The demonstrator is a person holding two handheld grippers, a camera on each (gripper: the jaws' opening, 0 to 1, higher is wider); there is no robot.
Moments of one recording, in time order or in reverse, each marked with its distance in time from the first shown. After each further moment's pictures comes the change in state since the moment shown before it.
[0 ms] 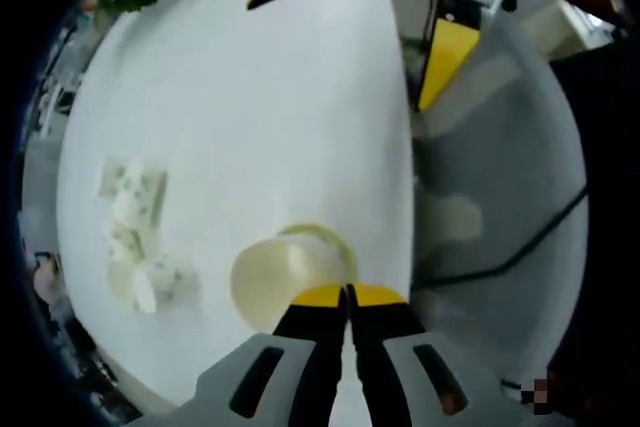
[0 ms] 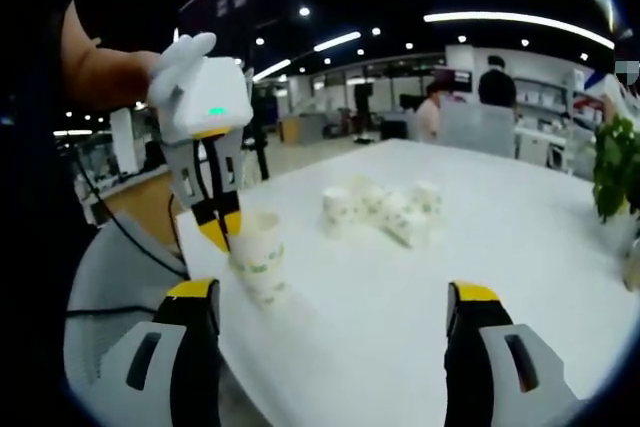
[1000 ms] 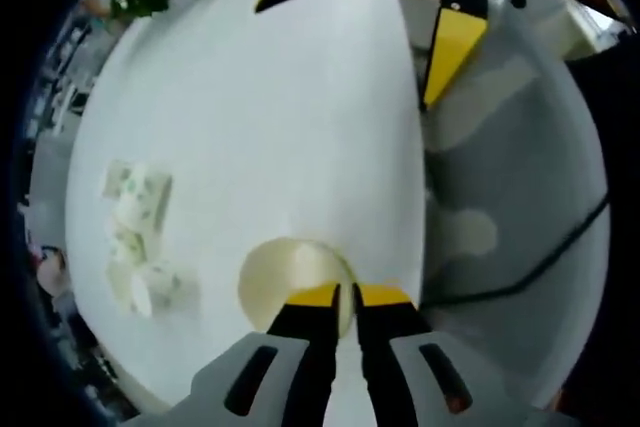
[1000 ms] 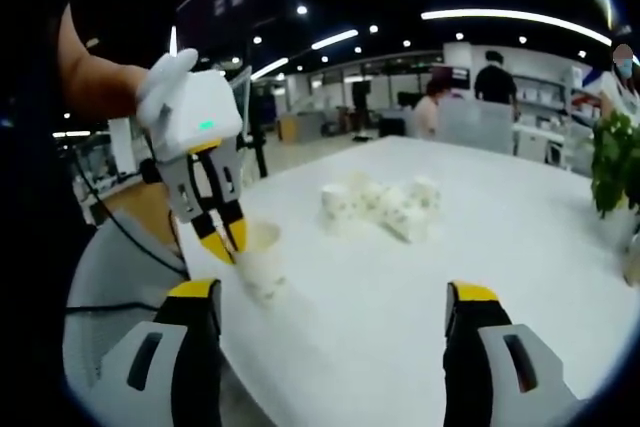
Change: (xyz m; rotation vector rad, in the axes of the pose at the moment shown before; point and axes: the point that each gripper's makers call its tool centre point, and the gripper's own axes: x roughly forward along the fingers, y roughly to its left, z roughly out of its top) left arm 0.012 0.001 0.006 -0.011 -0.080 0.077; right arm -0.001 0.000 -0.004 0.007 0.006 -0.006
